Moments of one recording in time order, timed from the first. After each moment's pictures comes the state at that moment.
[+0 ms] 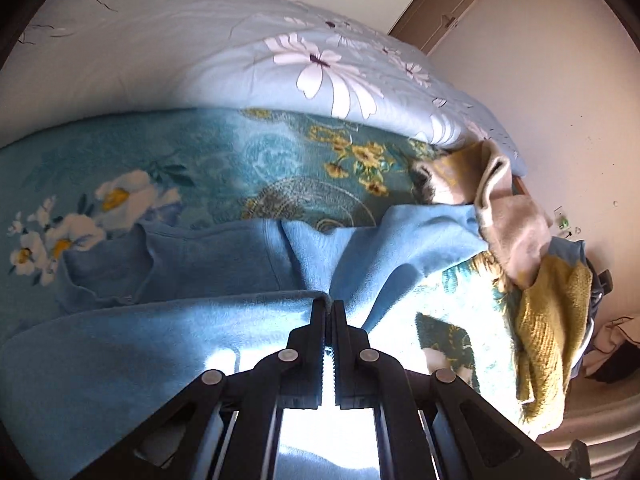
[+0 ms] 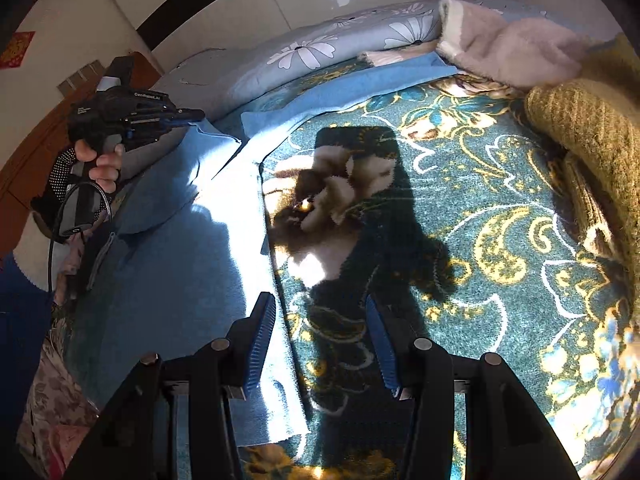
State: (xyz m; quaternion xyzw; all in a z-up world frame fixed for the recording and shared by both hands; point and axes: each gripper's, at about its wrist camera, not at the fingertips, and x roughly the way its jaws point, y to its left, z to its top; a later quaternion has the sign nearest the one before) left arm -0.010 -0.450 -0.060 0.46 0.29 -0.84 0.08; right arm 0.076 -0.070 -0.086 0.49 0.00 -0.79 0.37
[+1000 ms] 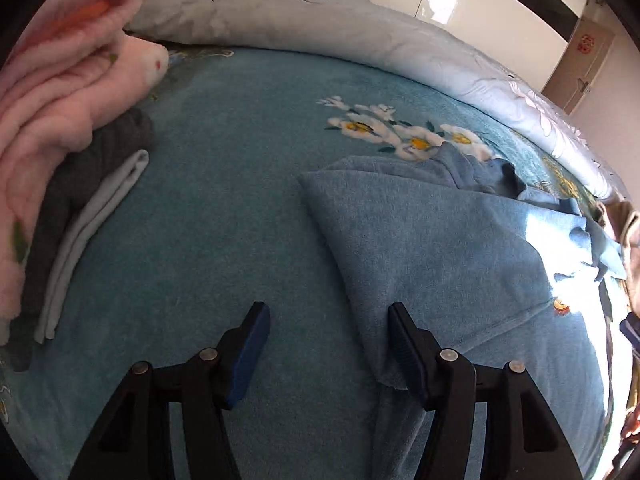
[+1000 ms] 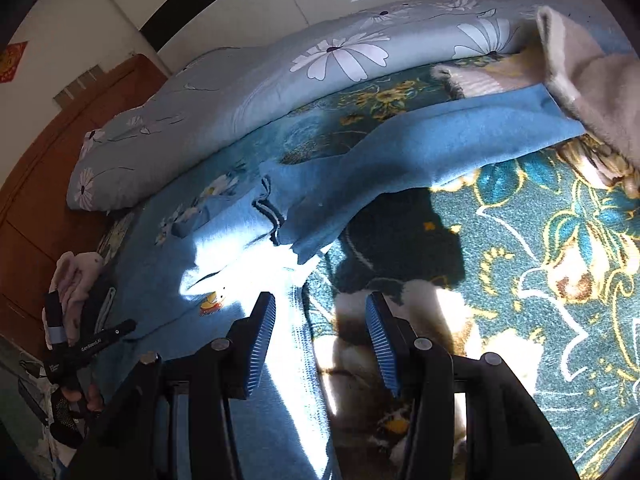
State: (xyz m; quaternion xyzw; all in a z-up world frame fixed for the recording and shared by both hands) left arm 0.247 -0.545 -0.122 0.42 0.29 -0.79 0.35; right arm -0.019 -0.217 -0.081 0.49 -0.01 -0.77 0.40
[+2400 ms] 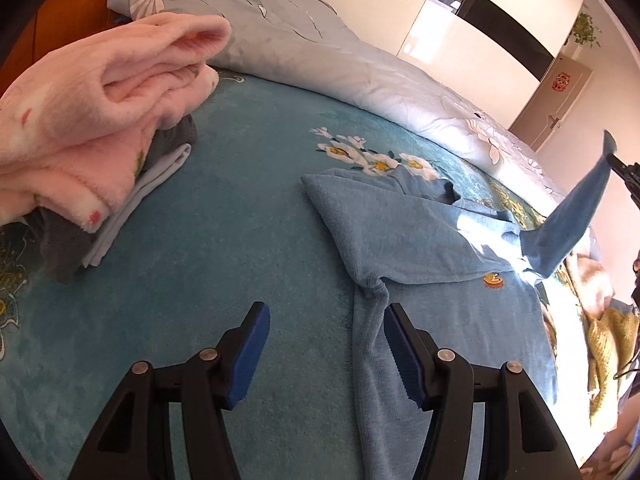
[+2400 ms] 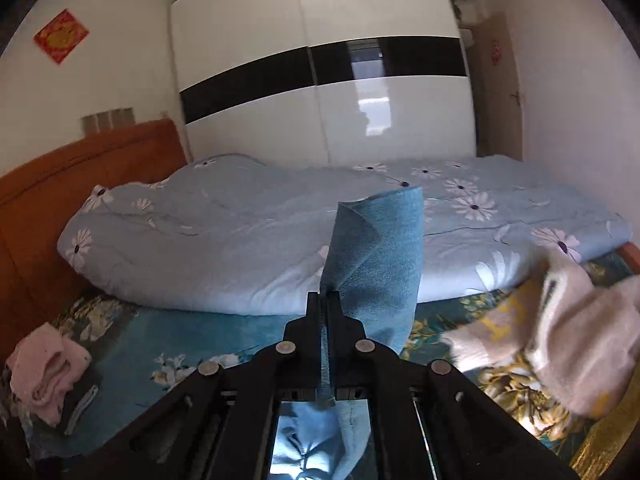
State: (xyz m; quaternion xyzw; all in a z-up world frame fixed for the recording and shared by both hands) left arm 0.326 -0.498 -0.080 0.34 0.33 -0.82 0.32; right arm -0.055 -0.303 0.102 0.25 0.04 -0.87 0.41
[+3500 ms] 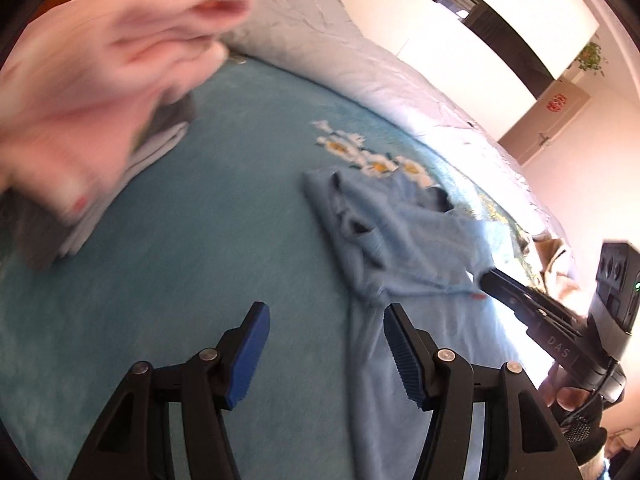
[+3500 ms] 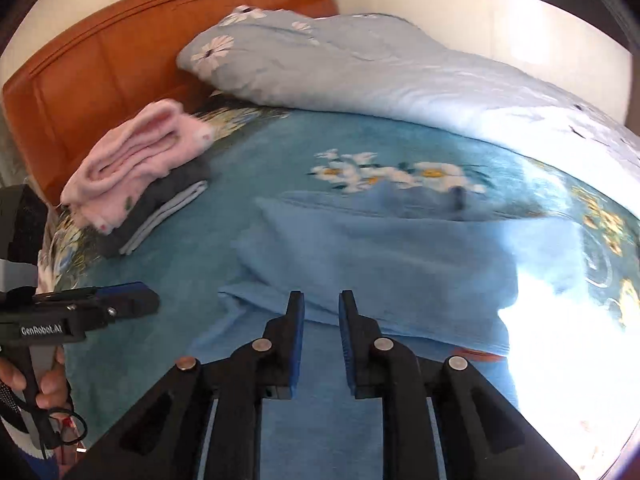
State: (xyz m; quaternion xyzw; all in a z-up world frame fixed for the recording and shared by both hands) left arm 0.321 -0.527 -0.094 0.33 0.39 -0.82 0.27; right arm 0.114 -0.388 -0.063 0.38 0.18 -0.72 0.55
